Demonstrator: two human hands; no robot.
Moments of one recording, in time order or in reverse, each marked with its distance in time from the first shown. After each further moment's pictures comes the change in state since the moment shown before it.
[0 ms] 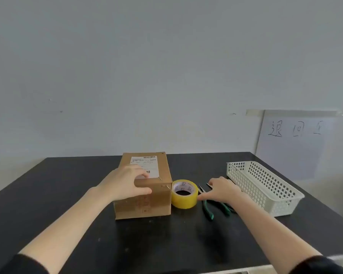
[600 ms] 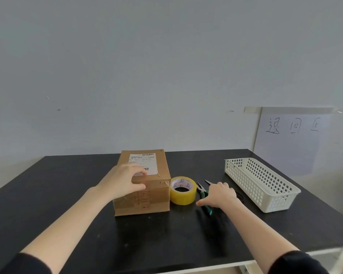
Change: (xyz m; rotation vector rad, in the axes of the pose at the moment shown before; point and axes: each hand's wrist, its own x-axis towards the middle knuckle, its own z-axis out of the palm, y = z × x) left_hand -0.001 -0.006 0.011 -0.051 0.062 -0.026; right_hand -0.003 -0.003 0.026 -0.108 -0.032 0.119
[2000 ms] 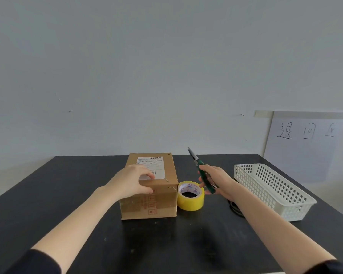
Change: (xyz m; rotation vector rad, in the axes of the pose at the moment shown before) left_hand 0.013 -0.008 0.001 -0.065 -0.039 -0.033; right_hand 0.007 -0.028 -0.051 1.198 -0.185 -0.099
